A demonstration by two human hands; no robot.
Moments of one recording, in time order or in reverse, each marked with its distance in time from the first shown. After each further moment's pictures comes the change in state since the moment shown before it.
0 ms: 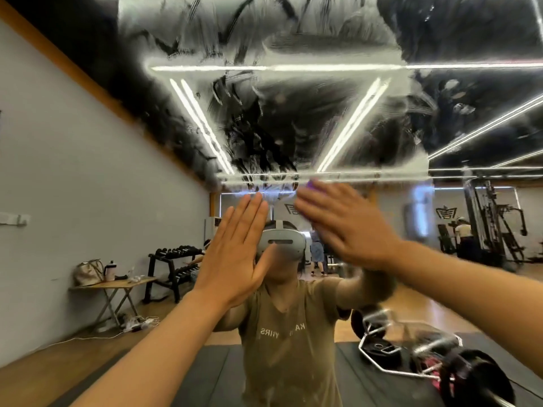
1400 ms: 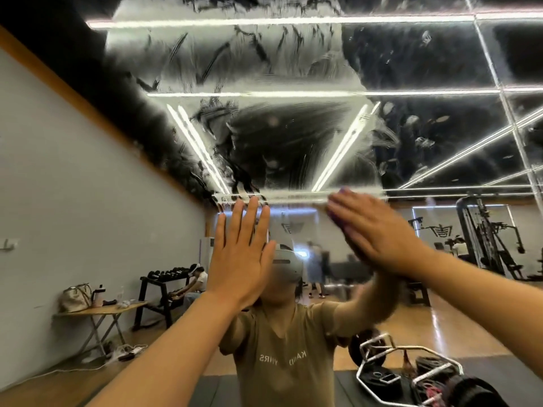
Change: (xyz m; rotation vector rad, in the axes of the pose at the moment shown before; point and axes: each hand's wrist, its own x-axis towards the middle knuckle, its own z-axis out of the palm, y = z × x) left_hand 0.058 0.036 0.018 0.107 0.012 -0.106; right_hand -0.043 0.082 -0.034 -0.003 -0.022 0.138
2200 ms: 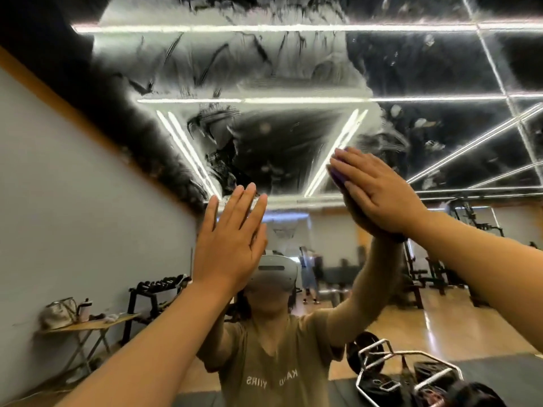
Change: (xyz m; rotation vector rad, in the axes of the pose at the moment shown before) left_hand 0.036 -0.036 -0.006 -0.022 0.147 0.072; right_hand 0.067 0.026 -0.012 -0.003 0.049 0.113
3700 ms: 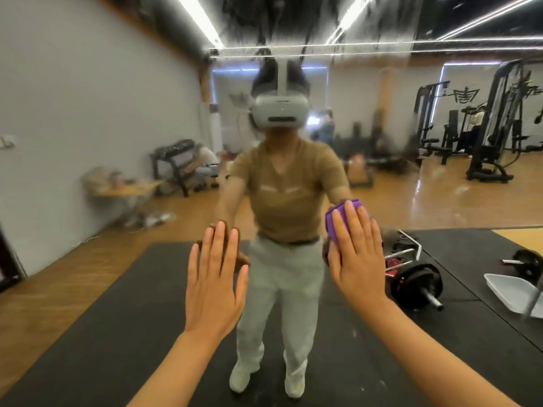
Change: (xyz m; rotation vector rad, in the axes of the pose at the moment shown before) left_hand 0.060 -0.016 -0.080 -0.034 -0.502 -0.284; right_hand 0.035 -0.052 0.004 0.083 0.009 0.343
